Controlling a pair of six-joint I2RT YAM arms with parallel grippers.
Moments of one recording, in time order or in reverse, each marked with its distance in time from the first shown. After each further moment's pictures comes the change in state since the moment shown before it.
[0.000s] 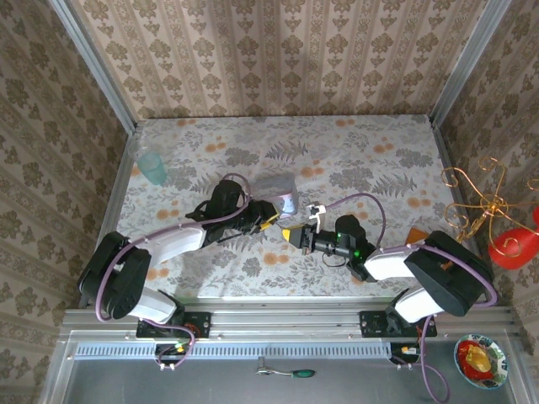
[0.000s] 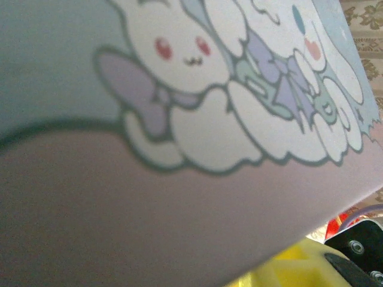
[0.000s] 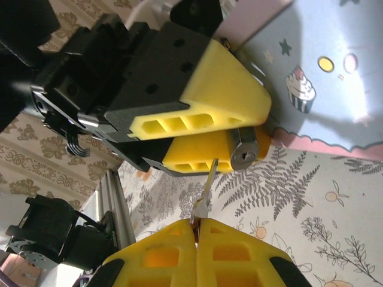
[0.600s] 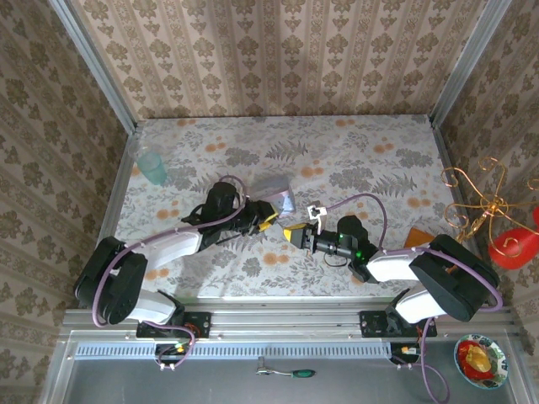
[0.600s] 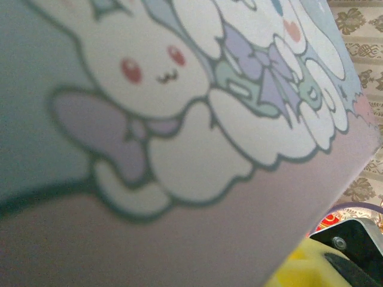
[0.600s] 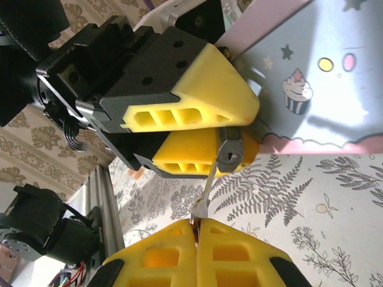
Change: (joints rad) left arm 0.019 -0.041 -0.055 0.082 0.043 -0.081; right arm -0.003 -0.031 -0.013 -0.013 0.006 -0.092
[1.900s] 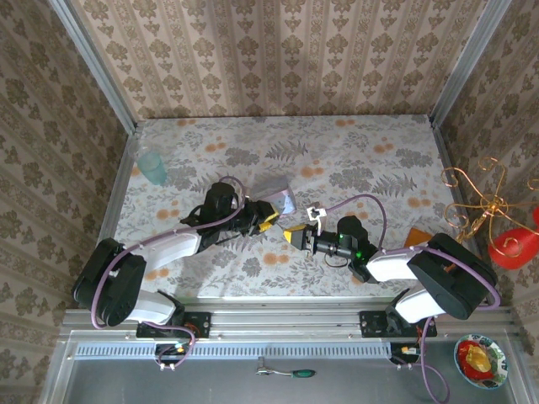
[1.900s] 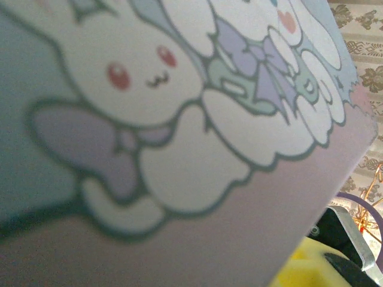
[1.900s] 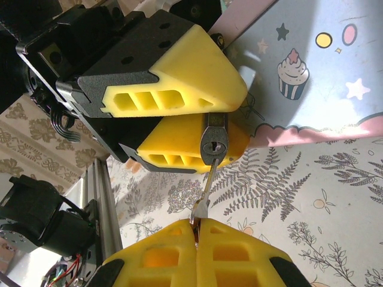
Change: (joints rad) left arm 0.001 -0.010 -0.010 0.031 0.042 -0.048; right arm -0.005 0.015 -0.003 0.009 -0.019 -0.023
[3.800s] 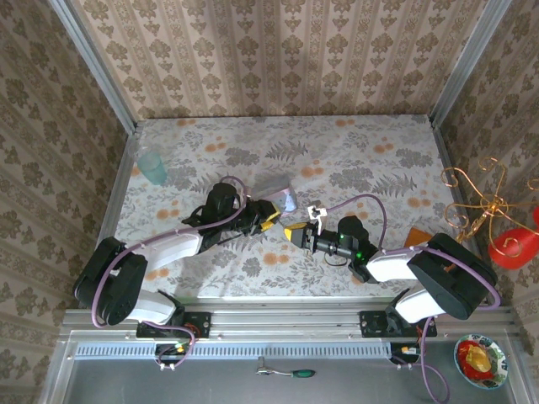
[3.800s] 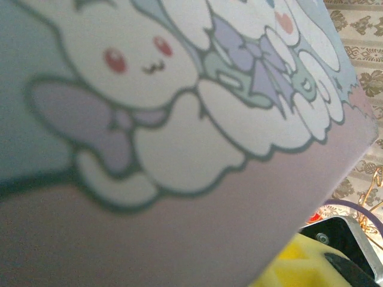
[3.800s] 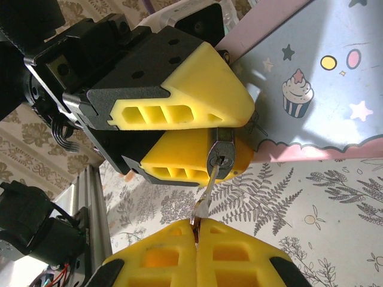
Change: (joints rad) left arm -0.022 0.008 0.000 0.030 -0.035 -0.018; right arm 0.000 0.000 0.000 0.029 0.041 -0.039
